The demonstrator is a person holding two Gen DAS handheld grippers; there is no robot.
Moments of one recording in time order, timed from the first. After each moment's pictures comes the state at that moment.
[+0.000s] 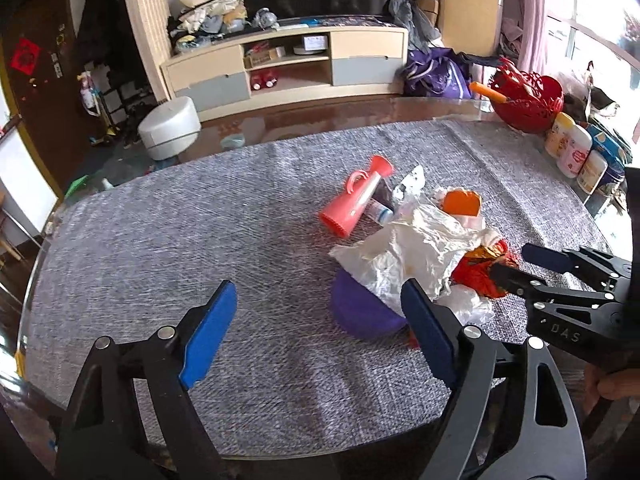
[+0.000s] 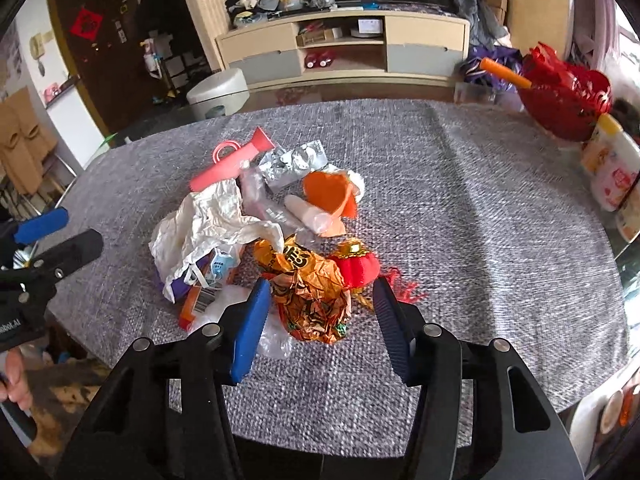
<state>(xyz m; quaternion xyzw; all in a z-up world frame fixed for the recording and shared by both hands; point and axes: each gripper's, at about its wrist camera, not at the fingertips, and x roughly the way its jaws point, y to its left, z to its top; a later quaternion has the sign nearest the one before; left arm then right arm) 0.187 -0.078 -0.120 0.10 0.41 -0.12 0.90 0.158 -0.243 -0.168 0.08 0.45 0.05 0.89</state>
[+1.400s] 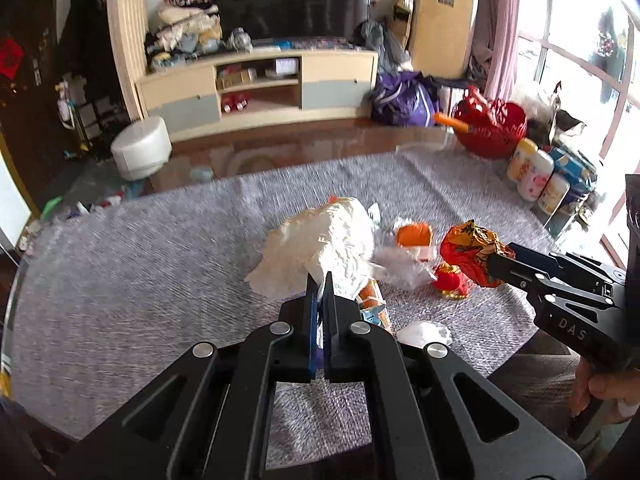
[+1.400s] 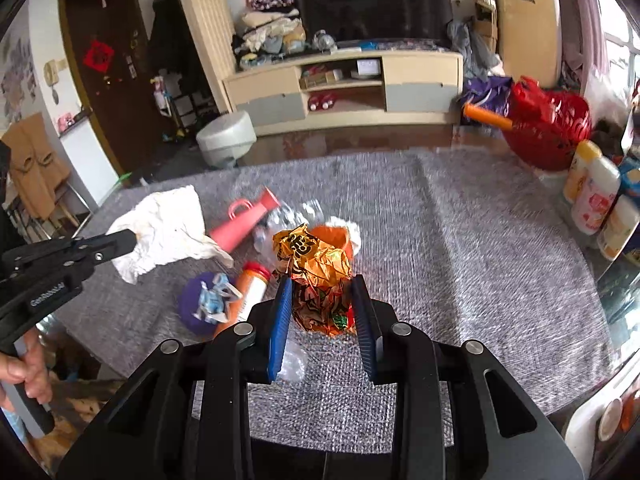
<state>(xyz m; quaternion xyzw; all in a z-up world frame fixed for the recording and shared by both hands) 0.174 -0.087 -0.080 0.07 0.37 -0.18 0.91 0.129 -0.263 -0.113 0.08 0.37 0.04 0.93</state>
